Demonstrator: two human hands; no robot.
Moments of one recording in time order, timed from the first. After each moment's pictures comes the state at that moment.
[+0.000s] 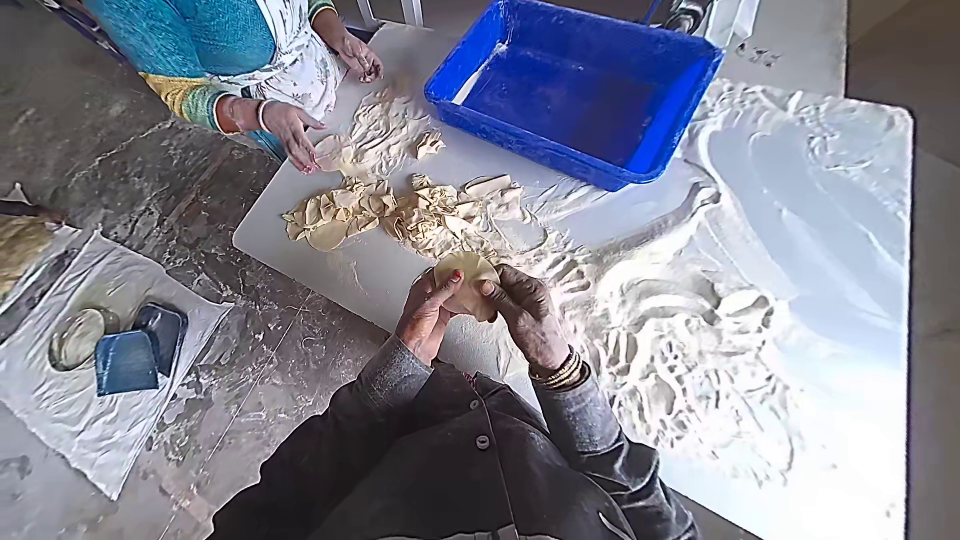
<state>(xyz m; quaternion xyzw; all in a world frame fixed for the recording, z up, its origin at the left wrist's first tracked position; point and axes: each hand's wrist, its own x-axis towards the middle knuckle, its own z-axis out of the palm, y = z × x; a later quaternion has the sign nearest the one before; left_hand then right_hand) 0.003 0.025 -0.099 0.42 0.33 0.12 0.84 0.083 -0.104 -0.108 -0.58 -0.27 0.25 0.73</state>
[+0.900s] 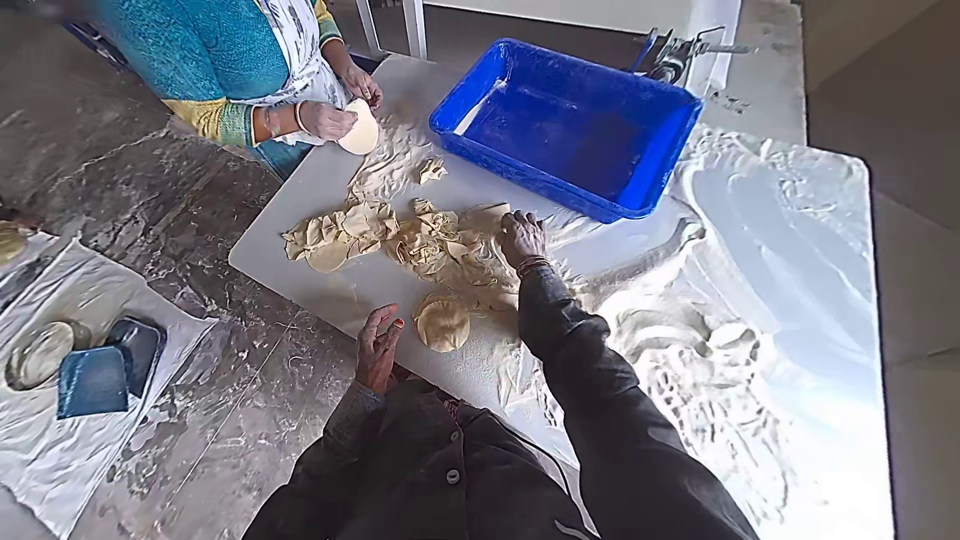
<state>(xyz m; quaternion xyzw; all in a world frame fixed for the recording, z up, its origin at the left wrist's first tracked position) -0.065 0.092 -0.173 0.69 0.37 0.18 0.60 0.260 -0.026 -0.185 -0.93 -0.30 0.11 0.17</state>
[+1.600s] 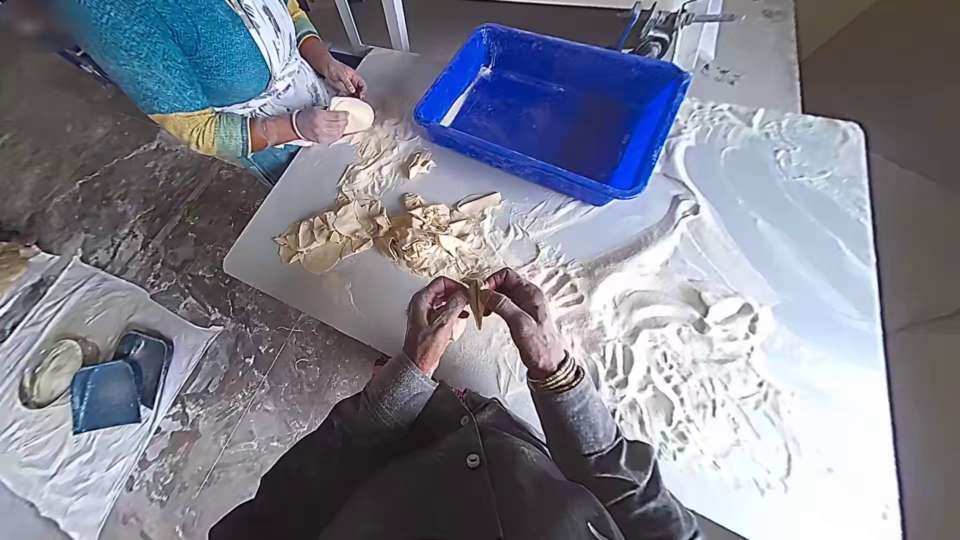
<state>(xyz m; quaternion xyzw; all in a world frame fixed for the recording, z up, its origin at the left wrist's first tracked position) 0.013 0.036 -0.109 0.64 0.21 0.16 0.72 0.101 -0.096 -0.113 -0.61 -0.25 0.22 0.72</state>
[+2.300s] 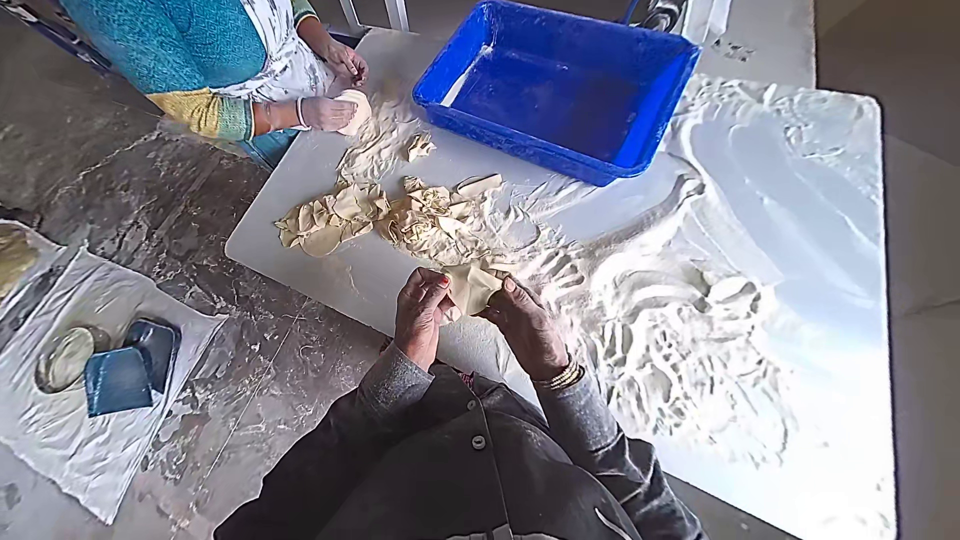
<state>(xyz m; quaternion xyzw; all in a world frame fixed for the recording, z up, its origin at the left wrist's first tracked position) -0.004 0.023 -0.111 0.47 0.28 0.23 0.81 0.070 -0.116 -0.127 -0.44 -0.06 0.36 0.82</state>
